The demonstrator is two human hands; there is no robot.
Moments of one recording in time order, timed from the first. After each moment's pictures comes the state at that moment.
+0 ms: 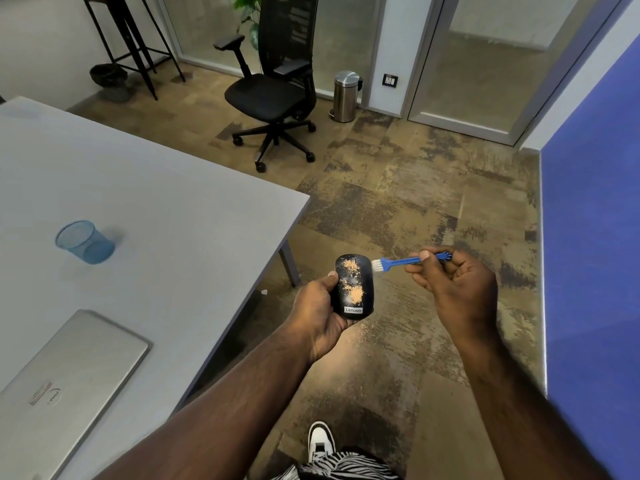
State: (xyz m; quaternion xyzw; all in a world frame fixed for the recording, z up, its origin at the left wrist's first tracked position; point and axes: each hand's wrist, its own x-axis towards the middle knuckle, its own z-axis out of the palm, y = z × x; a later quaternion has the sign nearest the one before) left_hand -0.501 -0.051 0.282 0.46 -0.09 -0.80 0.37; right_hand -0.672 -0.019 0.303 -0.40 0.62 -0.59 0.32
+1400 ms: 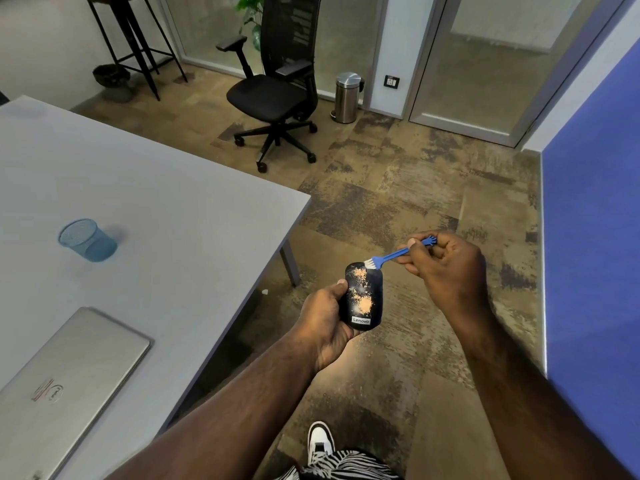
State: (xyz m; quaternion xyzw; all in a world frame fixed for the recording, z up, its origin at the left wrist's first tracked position) left_hand -0.507 -0.037 0.280 0.46 -0.09 -0.81 0.35; right_hand -0.675 -0.042 0.308 -0.46 0.66 -0.52 0.30
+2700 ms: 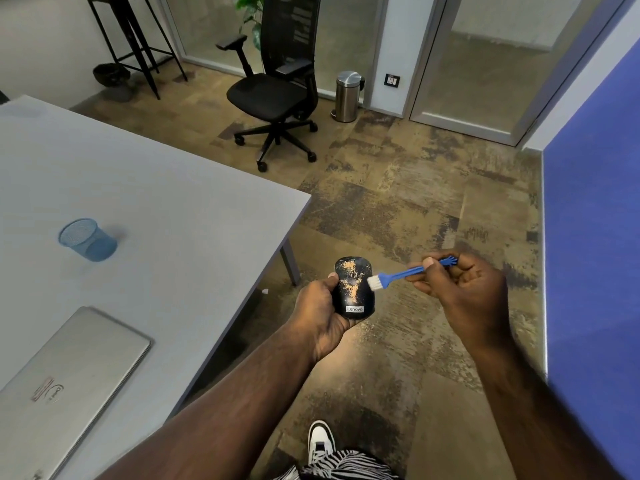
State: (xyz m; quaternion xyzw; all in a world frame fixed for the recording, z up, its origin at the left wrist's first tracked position) left_hand -0.505 -0.046 0.290 0.48 -0.06 -0.80 0.37; right_hand -0.680 -0.008 0.306 -0.45 0.59 -0.58 0.34
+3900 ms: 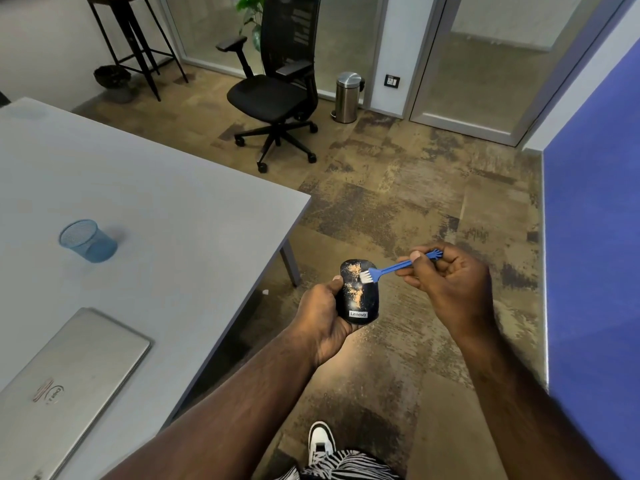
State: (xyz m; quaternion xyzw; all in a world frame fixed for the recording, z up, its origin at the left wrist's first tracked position) left_hand -0.508 -0.042 0.286 0.48 -0.10 -0.80 0.35; right_hand -0.674 -0.022 0.302 -0.44 0.61 -0.56 0.34
